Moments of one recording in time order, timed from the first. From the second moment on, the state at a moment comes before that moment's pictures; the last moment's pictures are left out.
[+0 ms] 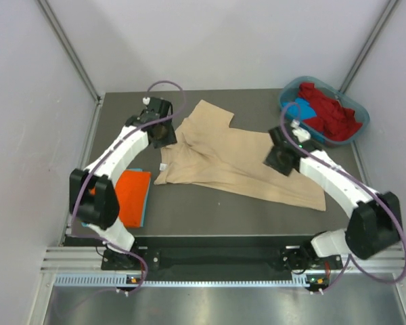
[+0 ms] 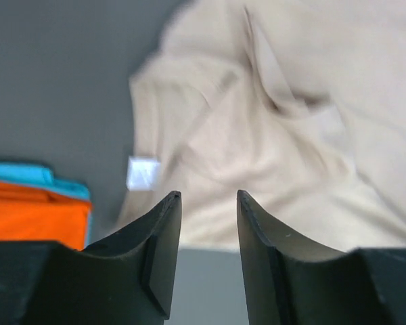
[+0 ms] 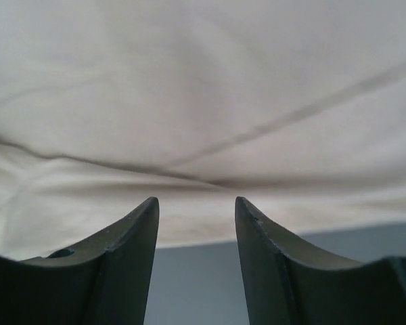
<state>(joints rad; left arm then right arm) -0.31 1.73 1.49 -0.73 -0.18 -0.52 0.48 1.44 1.12 -0.70 0.35 0.86</state>
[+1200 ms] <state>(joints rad) -0.36 1.55 0.95 -0.59 -0.22 -0.57 0.03 1.26 0.63 -0.74 0.28 1.00</state>
